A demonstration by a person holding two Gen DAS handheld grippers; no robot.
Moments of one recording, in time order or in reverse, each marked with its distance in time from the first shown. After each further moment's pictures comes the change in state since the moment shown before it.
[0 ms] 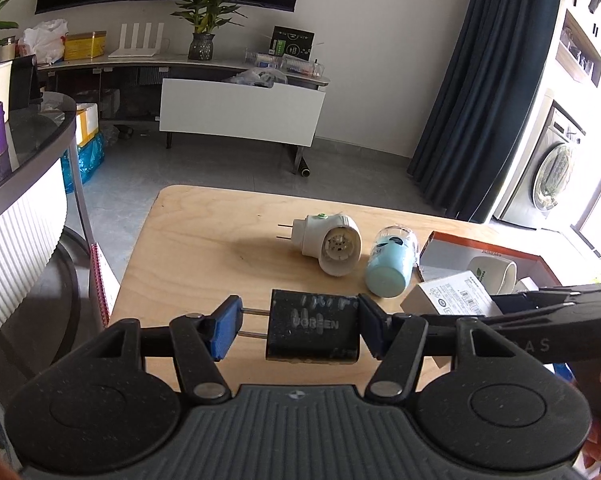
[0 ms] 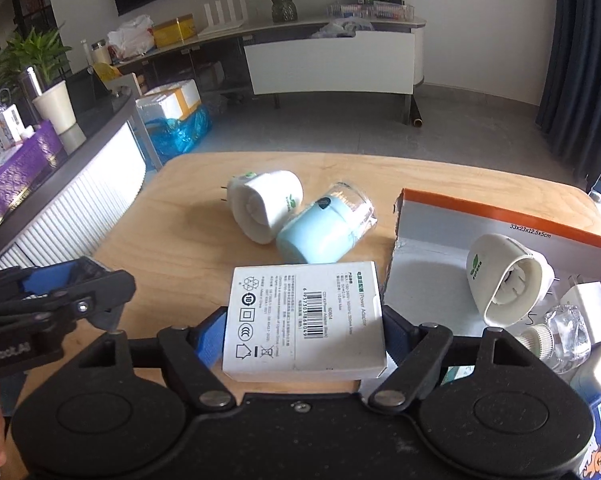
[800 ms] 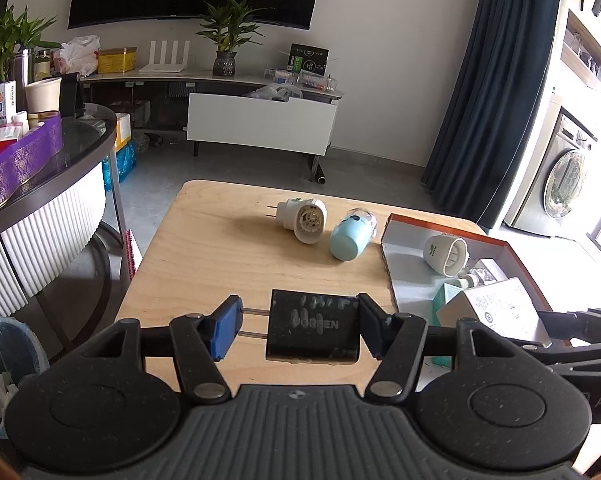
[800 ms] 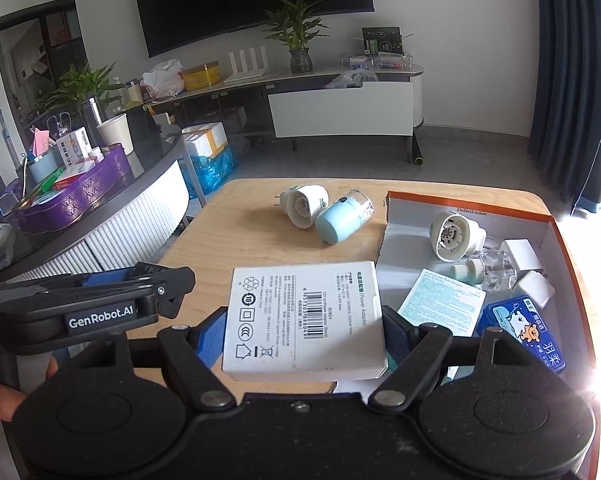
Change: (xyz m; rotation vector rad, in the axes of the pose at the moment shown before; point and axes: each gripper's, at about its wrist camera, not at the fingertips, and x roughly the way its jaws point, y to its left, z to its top) left arm -0.084 -0.059 -0.037 -0.013 -0.031 0.090; right arm -0.137 0.018 -0.072 0.002 -0.138 0.030
